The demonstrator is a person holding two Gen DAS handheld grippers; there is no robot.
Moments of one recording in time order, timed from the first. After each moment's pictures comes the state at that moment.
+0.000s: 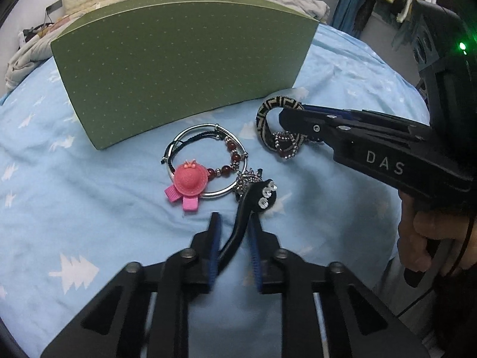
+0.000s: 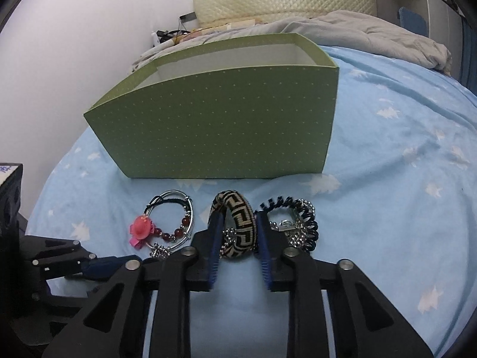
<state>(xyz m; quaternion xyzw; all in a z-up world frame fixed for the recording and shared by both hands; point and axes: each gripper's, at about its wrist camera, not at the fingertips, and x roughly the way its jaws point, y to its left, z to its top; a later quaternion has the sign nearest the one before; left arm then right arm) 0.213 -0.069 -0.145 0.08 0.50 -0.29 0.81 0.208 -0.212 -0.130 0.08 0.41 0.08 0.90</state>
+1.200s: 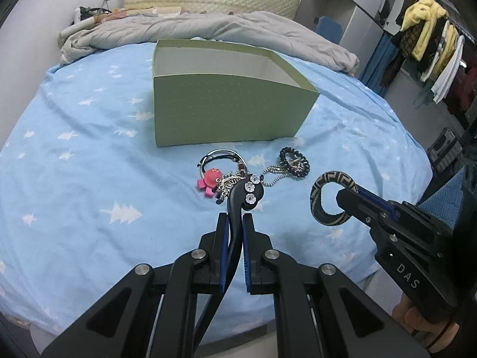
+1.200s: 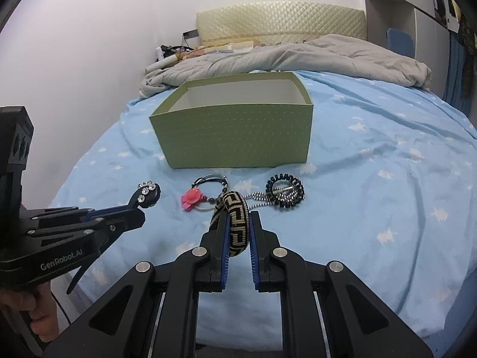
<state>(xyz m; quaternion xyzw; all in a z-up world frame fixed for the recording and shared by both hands) 0.148 -0.021 -0.061 -0.02 0.46 -0.21 0.86 0.104 -0.193 -0.066 0.06 0.37 0.06 0.92</state>
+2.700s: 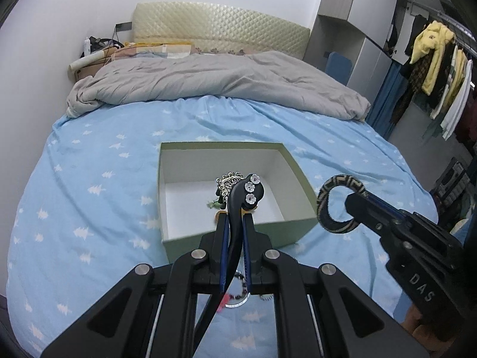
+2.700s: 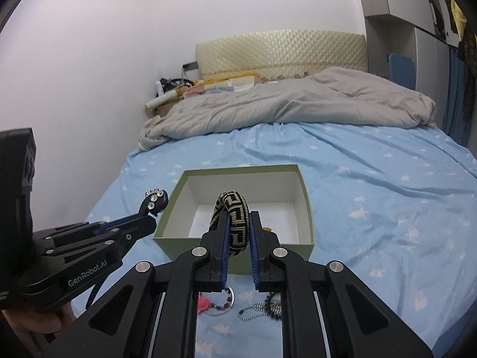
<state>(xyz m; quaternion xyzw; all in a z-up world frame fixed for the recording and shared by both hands) 0.262 -0.045 0.048 -0.03 0.40 -0.18 0.90 0.213 -0.209 0.039 0.07 0.32 0.06 0.94</state>
